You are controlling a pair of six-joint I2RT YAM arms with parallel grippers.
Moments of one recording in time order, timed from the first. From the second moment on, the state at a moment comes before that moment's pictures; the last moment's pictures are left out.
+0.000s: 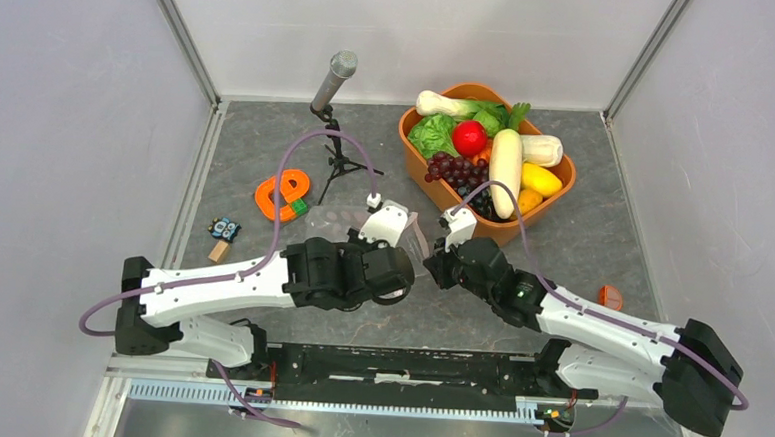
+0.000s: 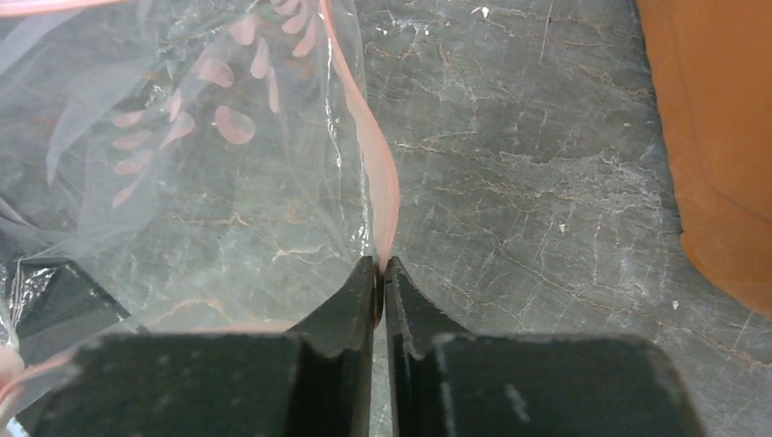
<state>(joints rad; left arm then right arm) -1.34 1.28 1.28 -1.06 -0.80 -0.71 0.95 1.05 0.54 0.02 0.20 0.37</state>
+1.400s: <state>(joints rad) -1.22 1.20 1.06 -0.74 -0.61 -0.67 0.33 1.05 1.17 -0.30 0.40 0.00</state>
